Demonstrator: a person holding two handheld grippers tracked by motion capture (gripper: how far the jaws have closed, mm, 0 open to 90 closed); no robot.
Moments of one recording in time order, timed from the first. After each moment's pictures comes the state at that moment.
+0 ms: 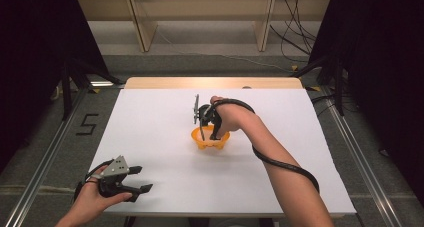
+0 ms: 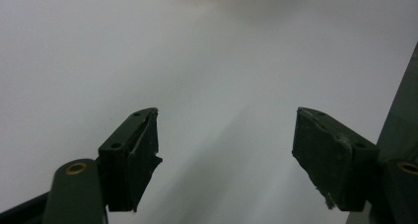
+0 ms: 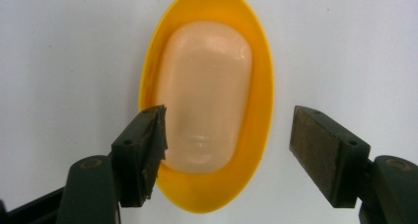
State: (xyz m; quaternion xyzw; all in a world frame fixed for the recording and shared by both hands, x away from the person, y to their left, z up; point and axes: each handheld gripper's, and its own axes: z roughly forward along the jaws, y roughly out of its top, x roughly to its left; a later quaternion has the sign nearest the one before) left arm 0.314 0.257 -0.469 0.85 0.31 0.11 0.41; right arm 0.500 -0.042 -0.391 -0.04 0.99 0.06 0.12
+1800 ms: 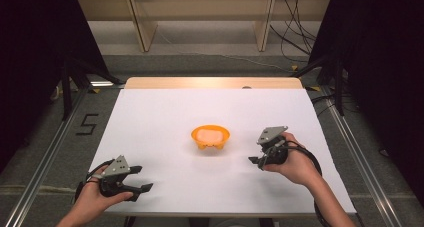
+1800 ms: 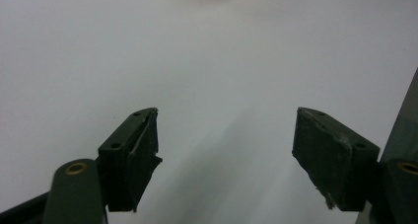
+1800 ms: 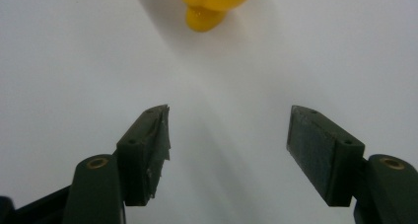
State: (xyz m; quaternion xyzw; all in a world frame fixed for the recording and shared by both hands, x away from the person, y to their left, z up) left arm 0.314 0.254 -0.472 0.84 0.33 0.11 0.42; right arm 0.392 -0.215 -0.433 0.24 0.91 0.29 0.17
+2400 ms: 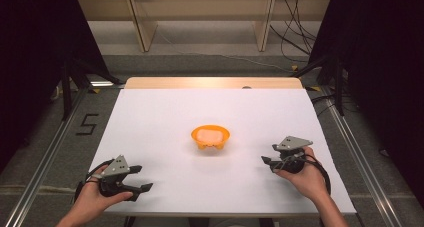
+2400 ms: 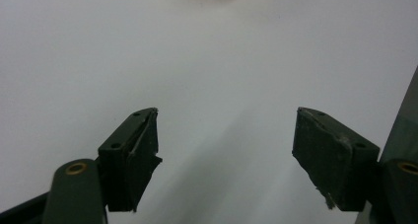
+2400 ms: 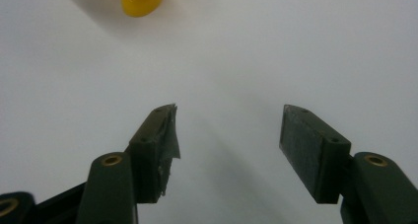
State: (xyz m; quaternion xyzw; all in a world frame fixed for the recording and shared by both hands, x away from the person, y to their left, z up) left arm 0.315 0.257 -0.470 0.85 0.31 0.12 0.41; right arm 0.376 -0.262 -0.468 0.35 0.84 0.36 0.20
